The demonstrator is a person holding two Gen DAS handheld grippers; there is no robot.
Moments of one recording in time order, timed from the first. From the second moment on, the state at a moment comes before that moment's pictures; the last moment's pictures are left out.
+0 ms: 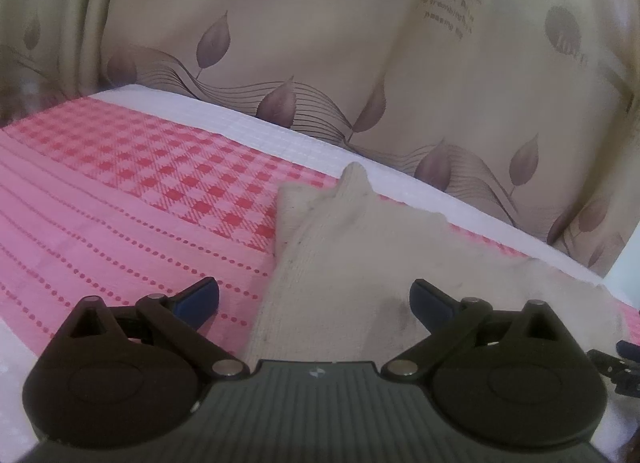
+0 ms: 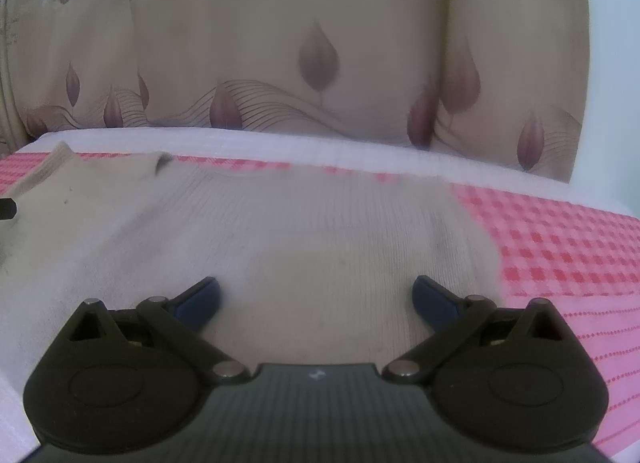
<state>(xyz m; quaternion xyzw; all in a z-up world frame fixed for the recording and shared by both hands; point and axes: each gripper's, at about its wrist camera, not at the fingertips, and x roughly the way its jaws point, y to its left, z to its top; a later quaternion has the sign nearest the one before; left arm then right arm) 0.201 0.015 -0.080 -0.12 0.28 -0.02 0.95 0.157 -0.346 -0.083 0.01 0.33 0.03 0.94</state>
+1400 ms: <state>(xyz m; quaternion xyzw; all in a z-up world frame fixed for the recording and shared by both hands) 0.213 0.013 -0.079 -0.08 0.32 -0.08 0.94 0.146 -0.331 -0.078 -0.05 0.29 0.01 0.96</state>
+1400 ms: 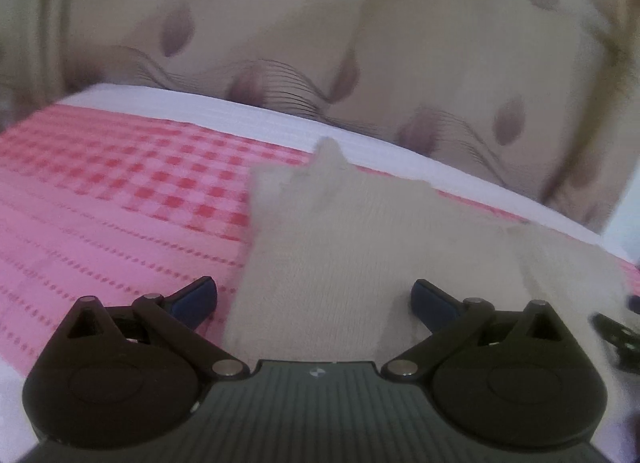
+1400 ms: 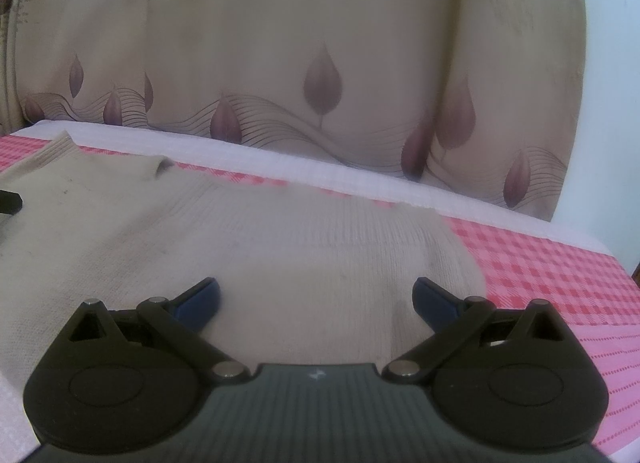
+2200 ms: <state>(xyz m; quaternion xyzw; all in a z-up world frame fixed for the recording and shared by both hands) 0.309 0.069 -0.090 -0.17 0.39 -0.29 0.86 0.141 -0.331 -0.077 -0.05 0.28 0.01 0.96</state>
